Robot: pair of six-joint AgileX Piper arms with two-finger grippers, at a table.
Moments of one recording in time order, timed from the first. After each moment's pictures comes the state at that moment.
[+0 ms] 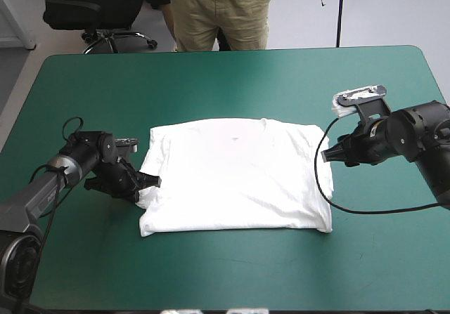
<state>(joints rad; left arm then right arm) -0.16 1.59 -0.98 -0.13 0.93 -0.01 0.26 1.26 -1.30 -0.05 1.16 -0.02</state>
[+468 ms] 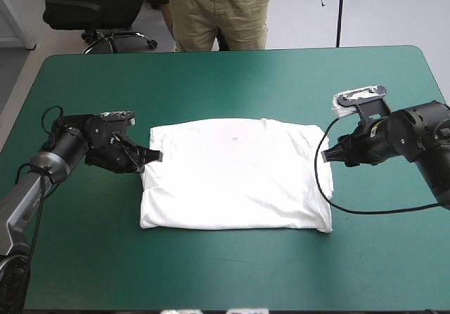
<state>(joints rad) -0.17 1.51 -1.12 -0.21 0.93 0.03 0.26 1.26 -1.30 -0.05 1.16 -0.02</state>
